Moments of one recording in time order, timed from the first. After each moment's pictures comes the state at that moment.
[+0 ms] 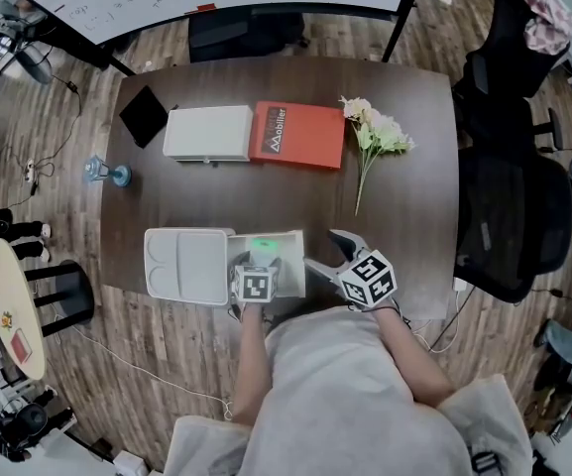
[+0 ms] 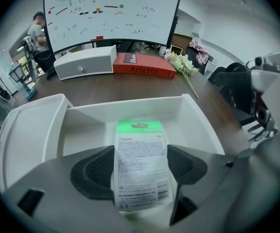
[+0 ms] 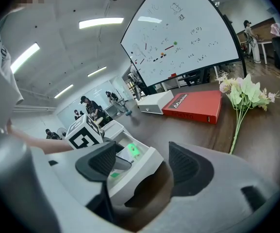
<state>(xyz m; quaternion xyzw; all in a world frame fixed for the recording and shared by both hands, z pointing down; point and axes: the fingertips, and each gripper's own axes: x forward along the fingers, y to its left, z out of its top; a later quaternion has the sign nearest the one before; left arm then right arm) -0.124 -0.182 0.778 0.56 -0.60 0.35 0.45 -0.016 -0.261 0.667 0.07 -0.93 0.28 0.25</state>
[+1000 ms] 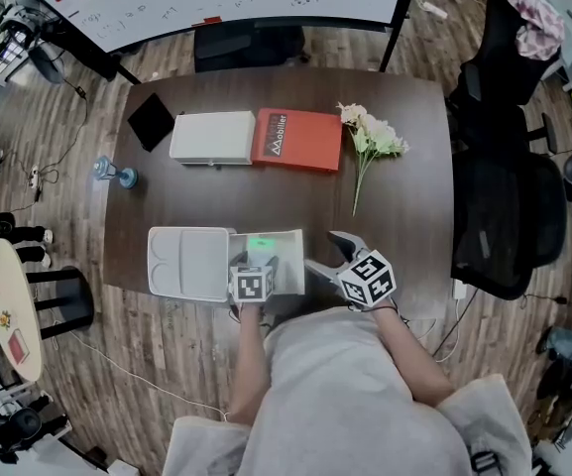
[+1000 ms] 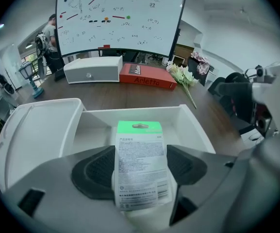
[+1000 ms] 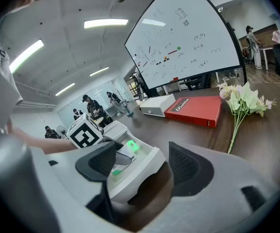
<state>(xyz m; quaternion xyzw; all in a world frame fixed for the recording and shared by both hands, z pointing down) -0.125 -0.174 0.752 0.56 -0.63 0.30 0.44 -0.007 -0.248 0.651 0.08 -0.93 0.26 0.24</state>
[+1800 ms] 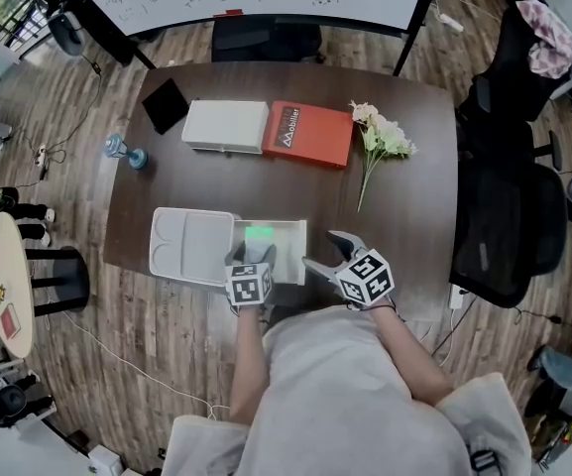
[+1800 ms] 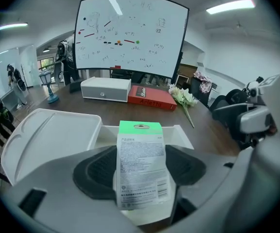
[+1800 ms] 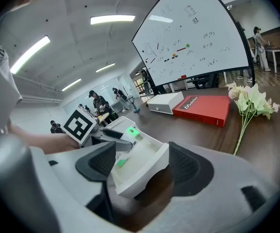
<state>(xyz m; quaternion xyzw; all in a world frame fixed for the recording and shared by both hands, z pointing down) -0.131 -0.170 0.706 0.56 -0.70 0.22 0.39 -0.009 -0.222 0.647 0.04 -0.94 0.24 0.25</state>
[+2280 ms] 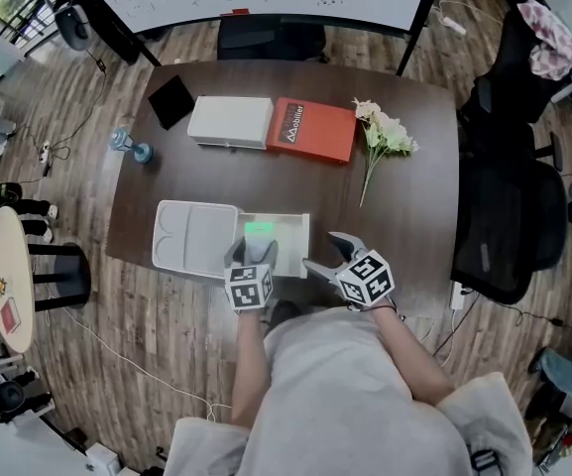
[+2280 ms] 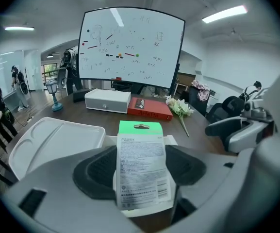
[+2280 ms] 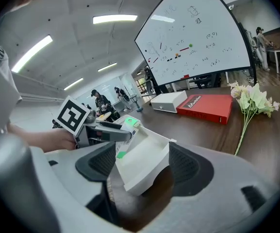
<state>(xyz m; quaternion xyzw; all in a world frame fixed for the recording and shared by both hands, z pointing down) -0.128 -0.162 0.670 0.57 -0.72 0.19 0.35 -0.006 -0.199 0.645 0.03 -0.94 0.23 0.25</state>
